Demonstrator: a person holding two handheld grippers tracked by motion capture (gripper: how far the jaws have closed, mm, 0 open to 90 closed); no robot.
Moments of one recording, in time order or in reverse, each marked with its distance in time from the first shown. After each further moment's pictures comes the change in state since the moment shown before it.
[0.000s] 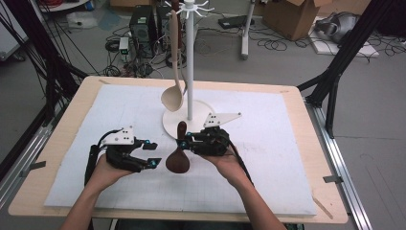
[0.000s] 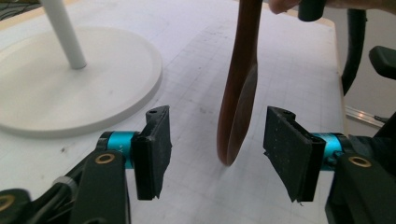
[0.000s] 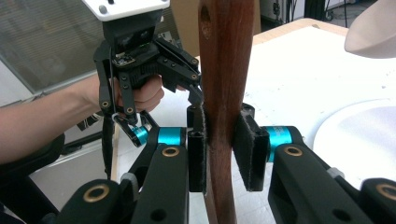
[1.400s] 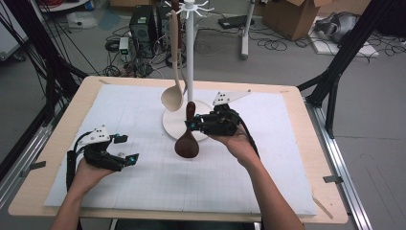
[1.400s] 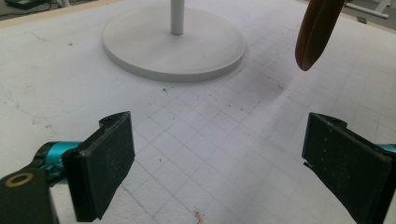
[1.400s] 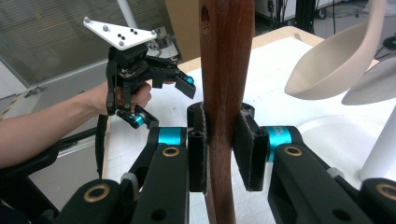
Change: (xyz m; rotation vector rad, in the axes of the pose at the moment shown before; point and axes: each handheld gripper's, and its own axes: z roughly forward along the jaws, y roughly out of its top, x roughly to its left) left arm 0.029 -0.041 -0.039 -0.044 0.222 -0.126; right arm -0.027 0.044 -0.026 0.034 -0.010 -0.011
